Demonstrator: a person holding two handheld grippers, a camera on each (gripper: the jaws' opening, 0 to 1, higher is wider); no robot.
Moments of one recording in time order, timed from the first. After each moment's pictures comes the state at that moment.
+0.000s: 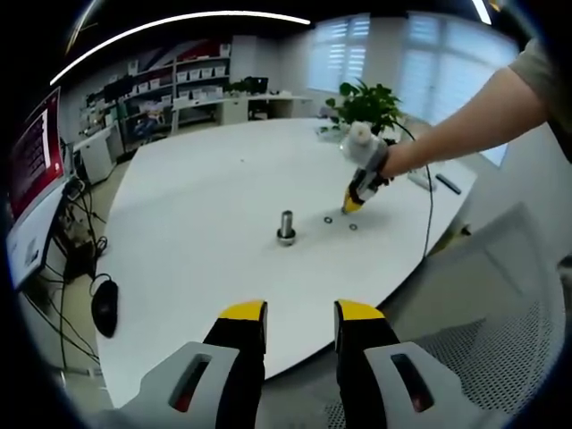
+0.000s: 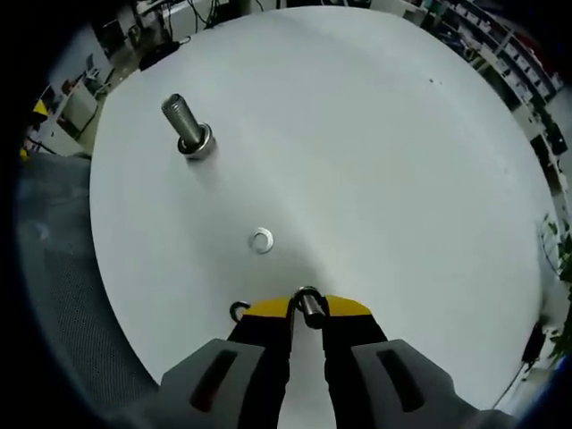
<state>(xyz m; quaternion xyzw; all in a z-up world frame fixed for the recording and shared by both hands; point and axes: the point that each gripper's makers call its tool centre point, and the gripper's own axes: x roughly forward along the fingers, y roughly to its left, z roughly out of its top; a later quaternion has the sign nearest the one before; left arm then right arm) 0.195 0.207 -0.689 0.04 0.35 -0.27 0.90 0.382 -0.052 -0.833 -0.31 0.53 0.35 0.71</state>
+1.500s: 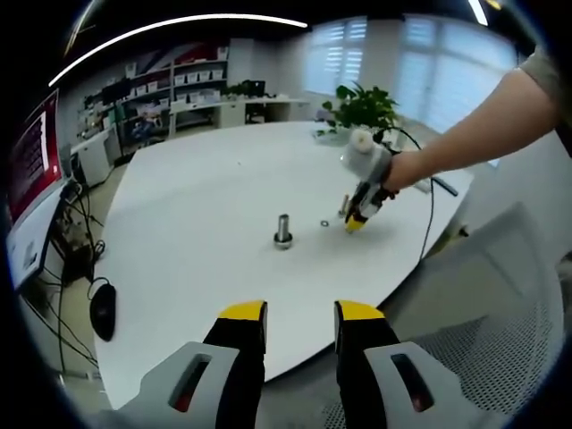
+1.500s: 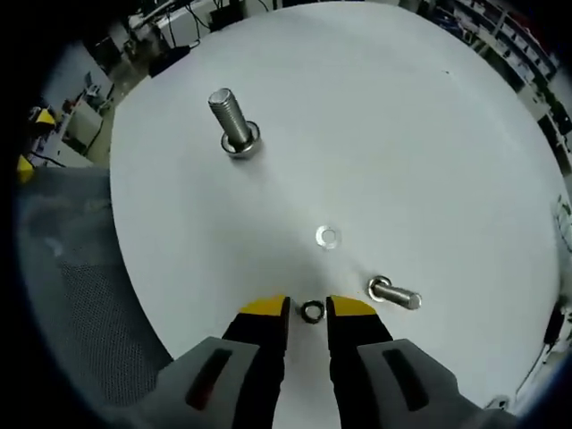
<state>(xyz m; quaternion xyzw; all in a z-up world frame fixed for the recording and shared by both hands) 0.195 0.203 -0.686 0.04 0.34 -0.28 0.90 0.339 -0.017 -0.833 -0.27 0.55 0.36 0.70</state>
